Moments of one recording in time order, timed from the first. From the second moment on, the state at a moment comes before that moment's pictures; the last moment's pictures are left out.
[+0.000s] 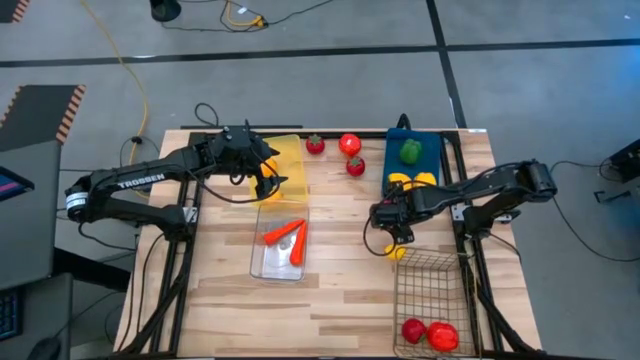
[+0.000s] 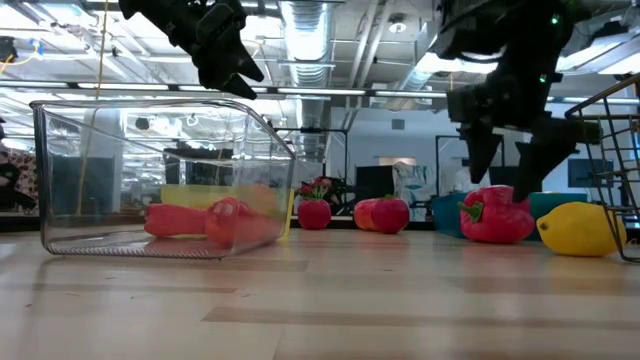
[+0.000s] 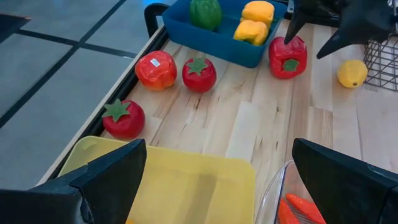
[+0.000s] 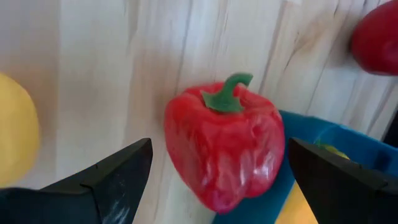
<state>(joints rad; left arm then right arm) 0.40 1.12 0.94 -0.40 0.04 0.04 0.08 1.45 0.90 -0.90 0.37 -0.16</state>
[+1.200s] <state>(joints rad) 0.40 1.13 0.94 -0.44 0.04 -0.10 0.05 1.44 0.80 -0.78 0.38 -0.11</state>
